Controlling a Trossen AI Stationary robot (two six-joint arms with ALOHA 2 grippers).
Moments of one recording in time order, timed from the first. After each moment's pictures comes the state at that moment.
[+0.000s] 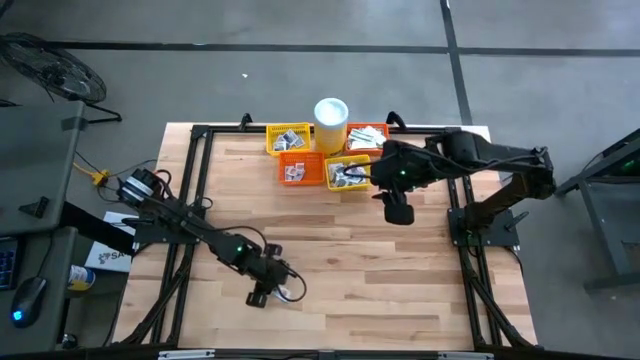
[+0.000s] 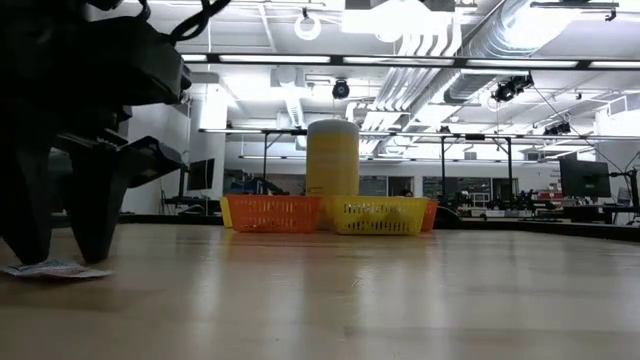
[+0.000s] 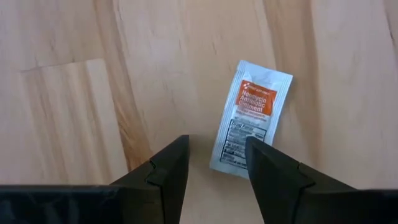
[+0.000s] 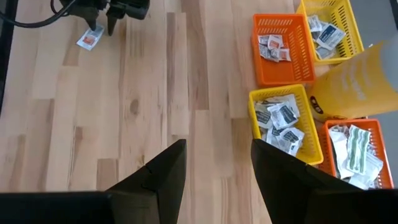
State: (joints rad) left arm -0.53 1.71 0.82 -0.23 0.04 -0.34; right arm 0.04 1.48 1.78 -1.29 0.10 0.05
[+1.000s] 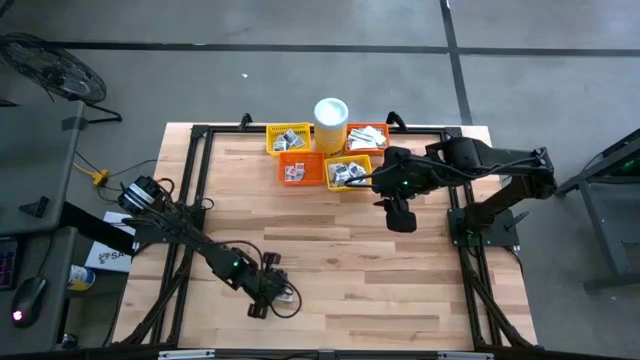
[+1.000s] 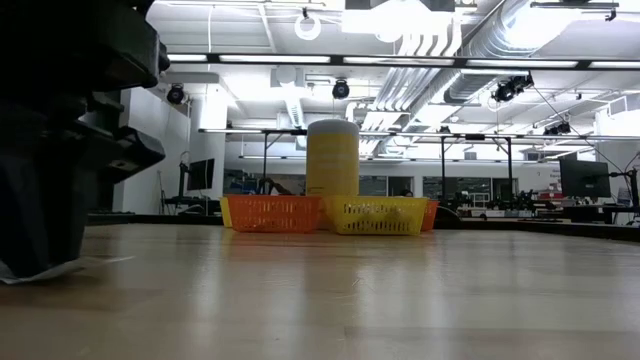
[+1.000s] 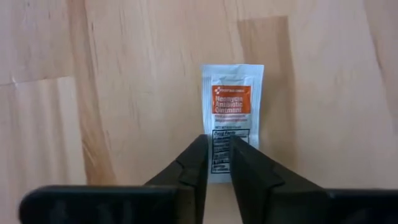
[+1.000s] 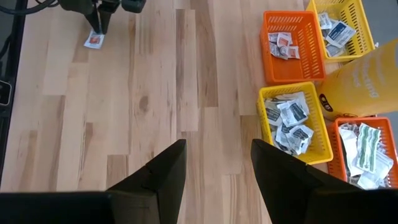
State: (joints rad) left arm -0.65 1.79 0.83 -0.20 -0.09 -0.48; right arm 0.11 1.48 1.78 -1.31 0.12 0.10
